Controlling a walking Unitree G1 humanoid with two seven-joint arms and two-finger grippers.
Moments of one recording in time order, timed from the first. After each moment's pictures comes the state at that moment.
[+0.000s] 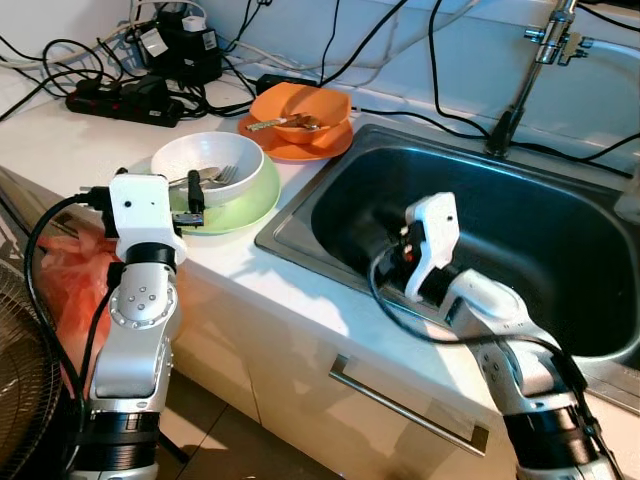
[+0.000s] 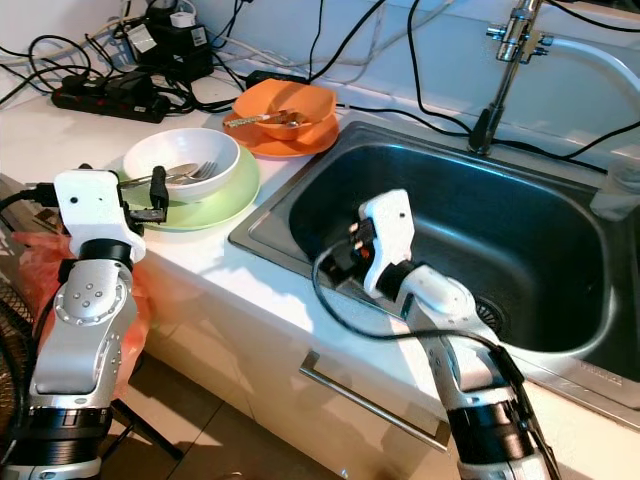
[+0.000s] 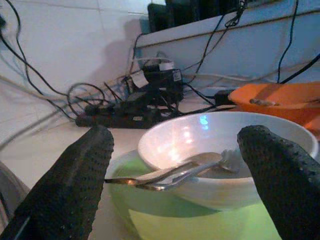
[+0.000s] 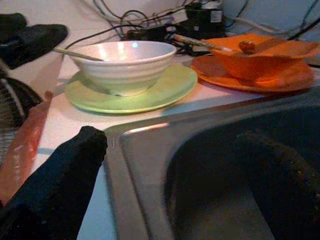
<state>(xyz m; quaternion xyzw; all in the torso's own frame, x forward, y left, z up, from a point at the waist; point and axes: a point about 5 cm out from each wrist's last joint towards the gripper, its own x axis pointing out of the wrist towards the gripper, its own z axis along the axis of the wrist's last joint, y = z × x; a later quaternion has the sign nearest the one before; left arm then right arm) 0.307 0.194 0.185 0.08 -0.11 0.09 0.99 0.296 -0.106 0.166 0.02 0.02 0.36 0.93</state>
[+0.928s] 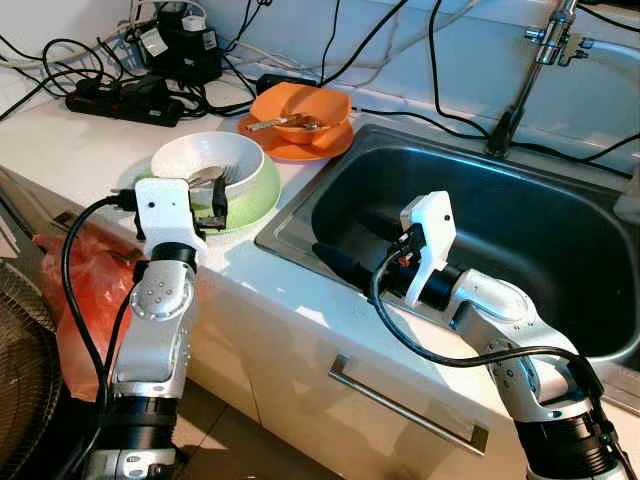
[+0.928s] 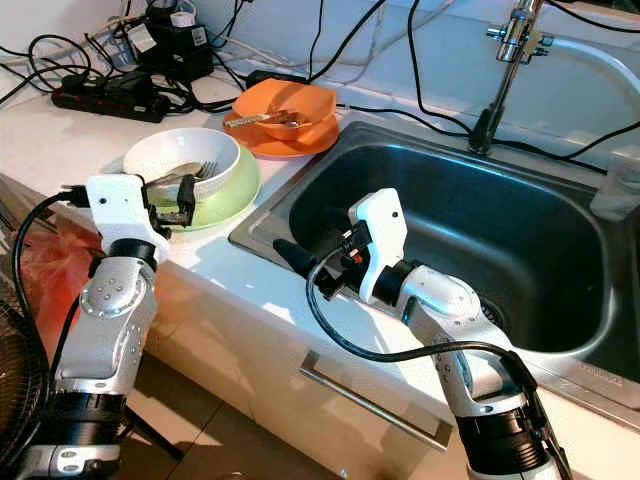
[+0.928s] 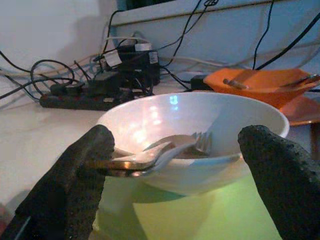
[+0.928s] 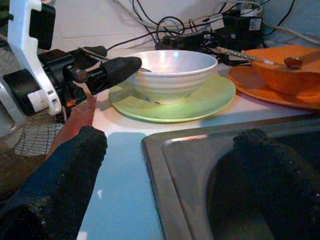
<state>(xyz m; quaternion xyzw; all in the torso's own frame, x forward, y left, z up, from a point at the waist) 0.323 0.186 0.171 0.05 -0.08 0.06 0.99 0.283 -0.098 0.180 0.03 0.01 0.42 0.91</state>
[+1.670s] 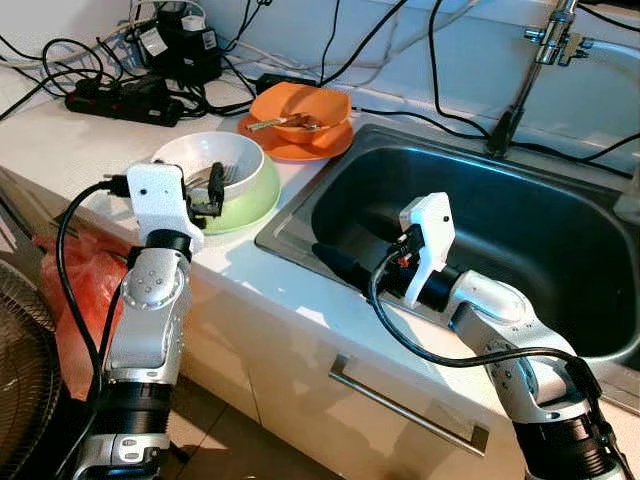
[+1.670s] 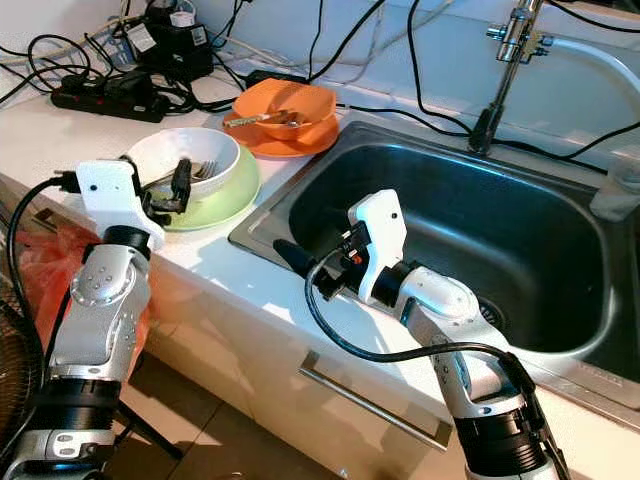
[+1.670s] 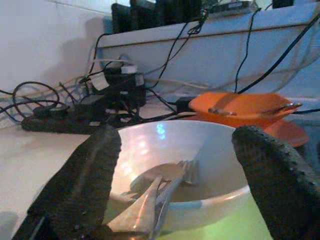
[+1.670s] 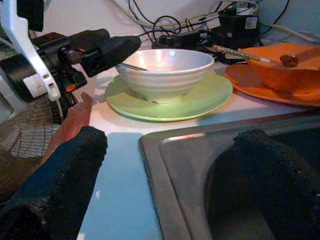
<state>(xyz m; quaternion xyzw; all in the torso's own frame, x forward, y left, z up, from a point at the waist) 0.329 0.187 0.183 0.04 -0.12 0.02 0.99 0.283 -0.098 0.178 0.03 0.01 0.41 0.91</state>
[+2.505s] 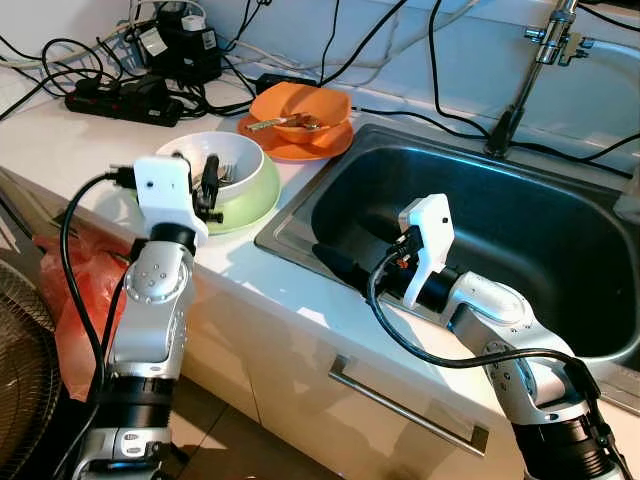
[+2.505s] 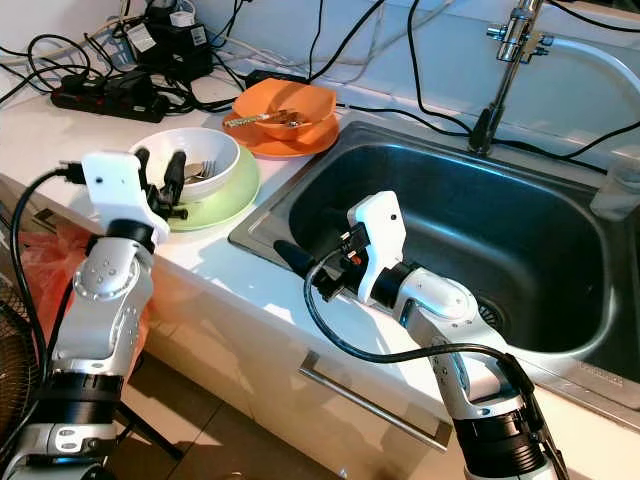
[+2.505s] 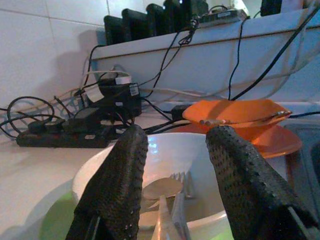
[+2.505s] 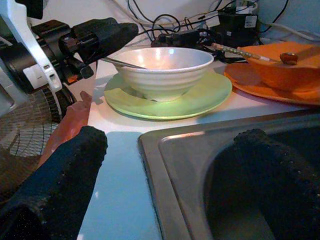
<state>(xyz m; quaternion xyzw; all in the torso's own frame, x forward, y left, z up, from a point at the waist) 0.332 0.181 0.192 0.06 -0.13 0.01 0.99 0.283 -0.097 0.177 0.03 0.01 0.41 0.91</state>
